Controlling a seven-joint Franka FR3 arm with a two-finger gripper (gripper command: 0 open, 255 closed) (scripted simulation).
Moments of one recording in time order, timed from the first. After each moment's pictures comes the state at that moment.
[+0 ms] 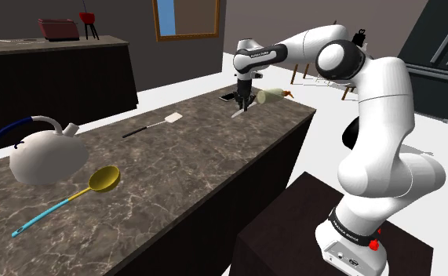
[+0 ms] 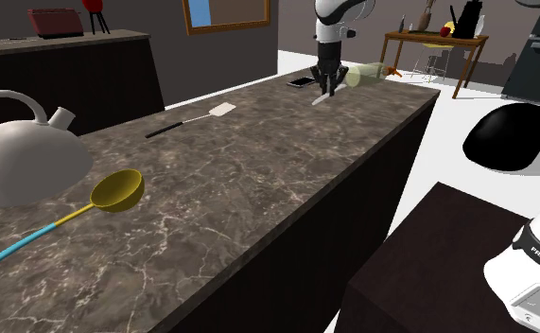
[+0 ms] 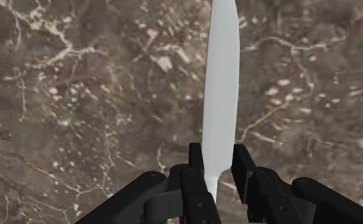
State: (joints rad) arm -0.63 0.67 0.47 -1.35 -0.34 1.85 1.32
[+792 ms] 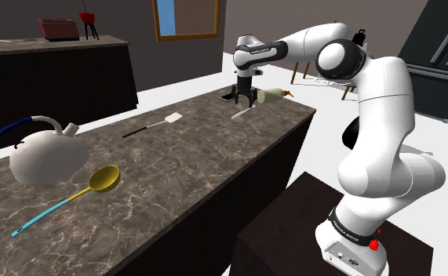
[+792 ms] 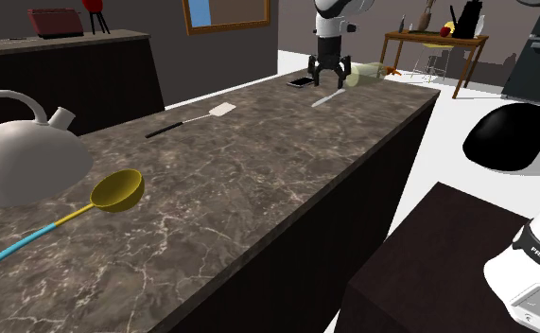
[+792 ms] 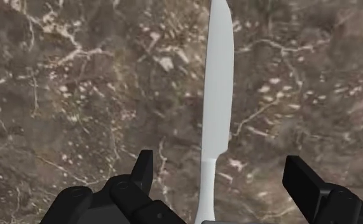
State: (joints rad) arm -0.62 0.66 0.48 -1.32 -0.33 1.81 1.32
